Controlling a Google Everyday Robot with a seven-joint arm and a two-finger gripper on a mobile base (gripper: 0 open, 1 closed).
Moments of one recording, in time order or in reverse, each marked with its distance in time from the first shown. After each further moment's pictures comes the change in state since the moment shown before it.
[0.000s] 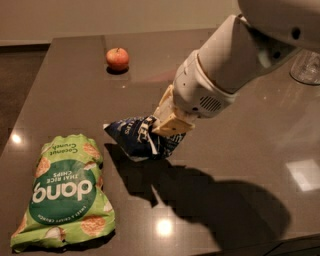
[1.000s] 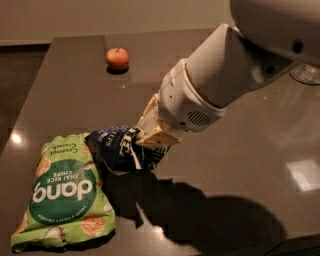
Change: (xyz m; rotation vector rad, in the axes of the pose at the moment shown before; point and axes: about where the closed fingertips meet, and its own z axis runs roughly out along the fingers) arm -0.029 0.033 0.006 -0.012 -0.063 -0.041
